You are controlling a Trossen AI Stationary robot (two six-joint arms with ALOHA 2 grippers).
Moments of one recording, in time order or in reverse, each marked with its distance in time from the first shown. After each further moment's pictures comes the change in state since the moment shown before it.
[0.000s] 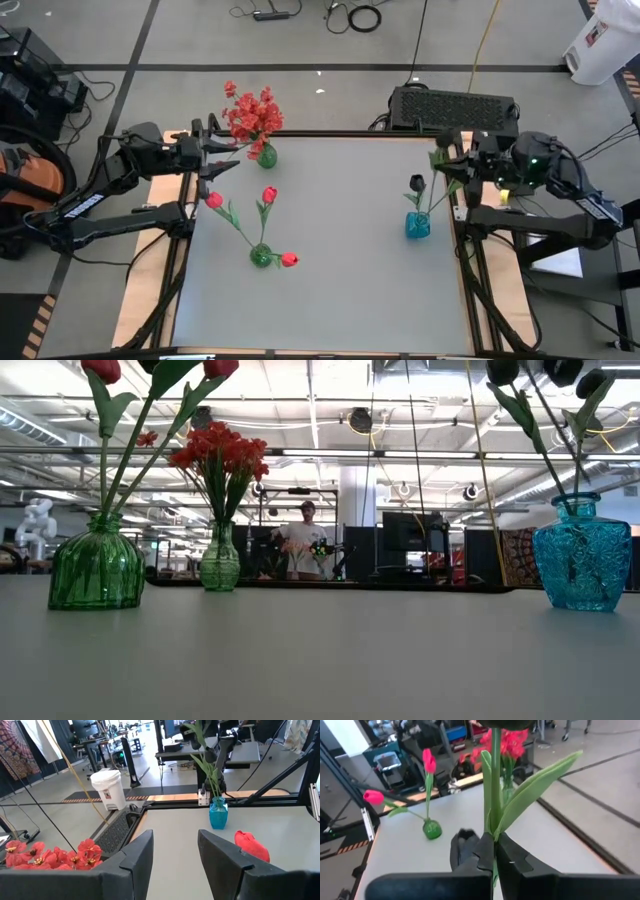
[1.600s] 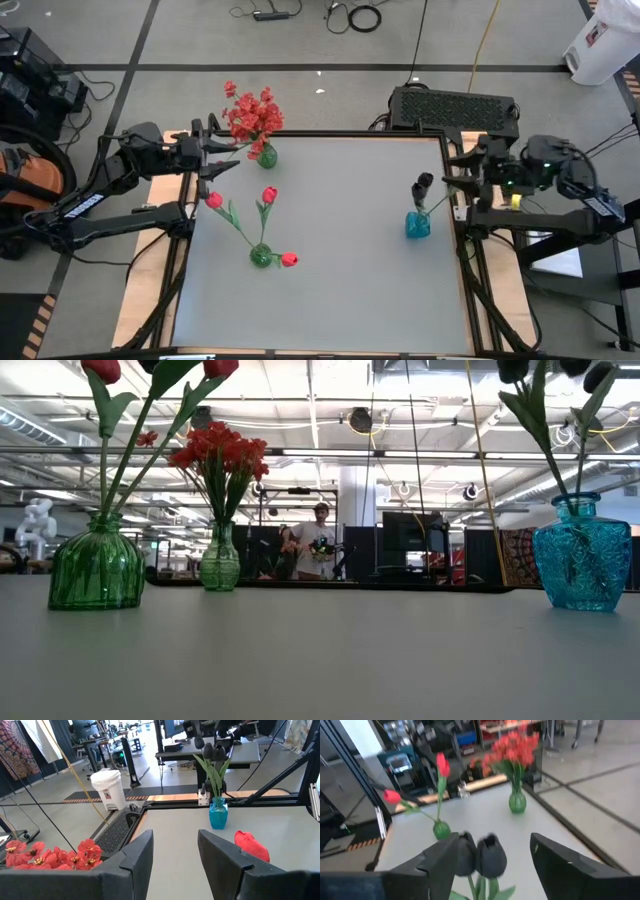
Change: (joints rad) left arm 0.000 0.000 0.000 0.000 0.000 0.000; right arm 0.090 -0.036 0.027 -0.050 0.040 0.007
